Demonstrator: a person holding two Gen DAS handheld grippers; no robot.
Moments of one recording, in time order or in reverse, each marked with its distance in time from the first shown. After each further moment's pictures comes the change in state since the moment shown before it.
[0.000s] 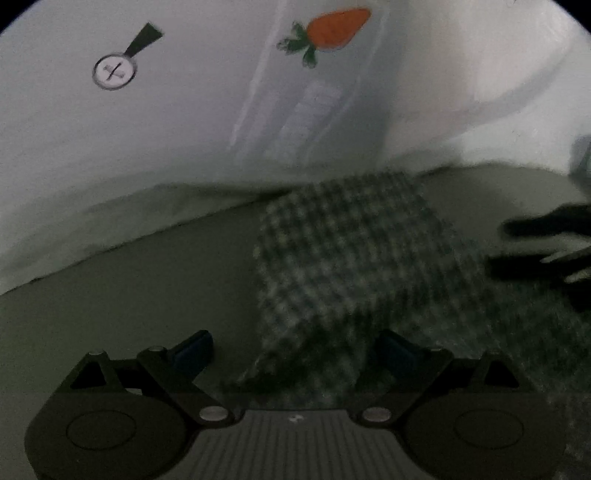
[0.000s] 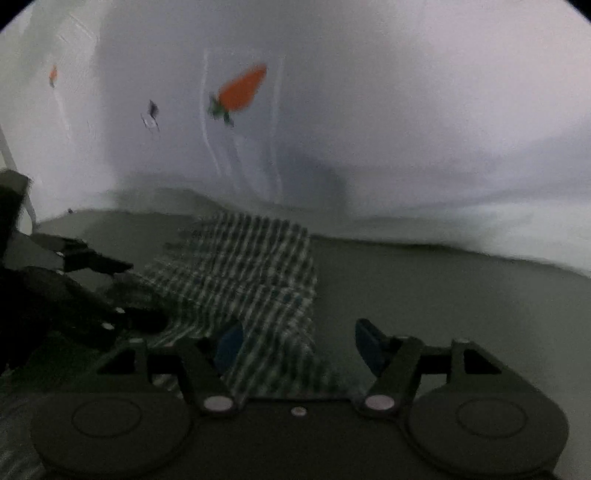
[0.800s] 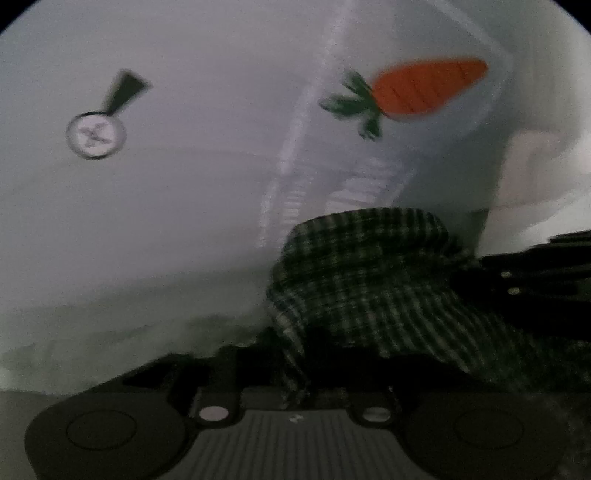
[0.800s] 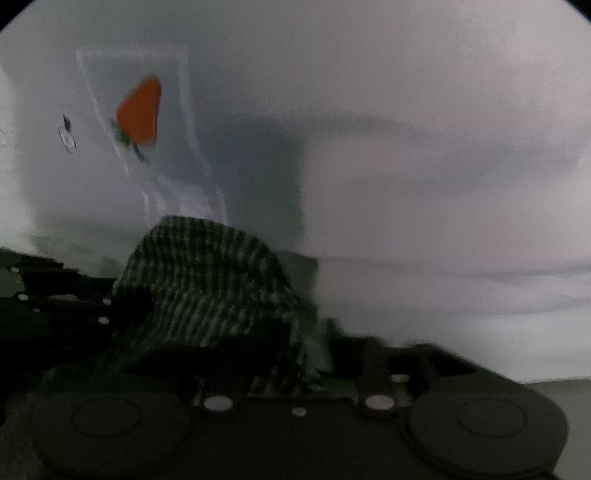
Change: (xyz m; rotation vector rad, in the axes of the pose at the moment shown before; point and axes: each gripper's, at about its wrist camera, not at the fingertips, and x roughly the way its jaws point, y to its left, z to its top) left arm 0.058 0.004 0.081 -0.064 -0.143 0.140; right arm 0.054 -0.007 0.088 -0.005 -0.108 -0.157
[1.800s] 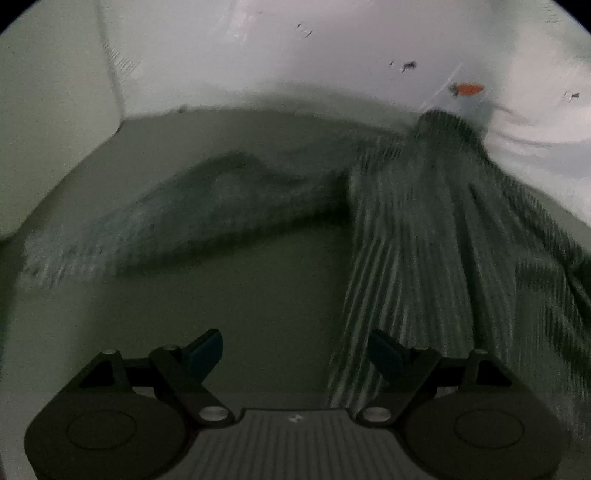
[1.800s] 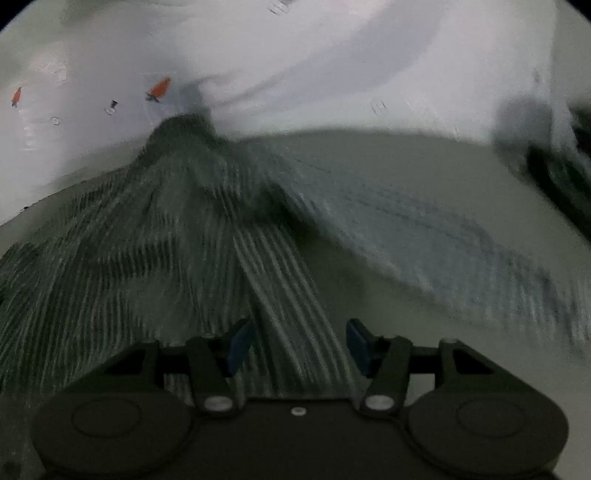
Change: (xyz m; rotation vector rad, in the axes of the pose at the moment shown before) left arm -0.380 0.042 -0.294 -0.412 0.207 0.230; right arm -0.373 -0.008 -0.266 0.287 0.150 -0.226
